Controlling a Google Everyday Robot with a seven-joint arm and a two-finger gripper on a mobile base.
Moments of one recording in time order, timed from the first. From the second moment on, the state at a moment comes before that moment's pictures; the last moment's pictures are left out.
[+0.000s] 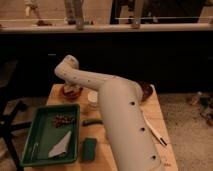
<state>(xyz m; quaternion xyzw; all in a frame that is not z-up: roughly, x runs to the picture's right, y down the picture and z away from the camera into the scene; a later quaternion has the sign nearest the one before) -0.192 -0.024 0.948 -0.16 -0.05 -0.11 0.98</state>
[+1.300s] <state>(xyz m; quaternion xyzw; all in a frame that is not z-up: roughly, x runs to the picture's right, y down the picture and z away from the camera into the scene) -0.171 -0.040 0.970 -0.17 -0.02 -0.08 0.98</state>
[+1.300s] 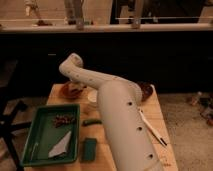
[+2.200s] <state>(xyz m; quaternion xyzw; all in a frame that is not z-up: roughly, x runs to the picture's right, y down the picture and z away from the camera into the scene) -0.175 -0.013 0.951 -0.19 -0.06 -0.10 0.98</state>
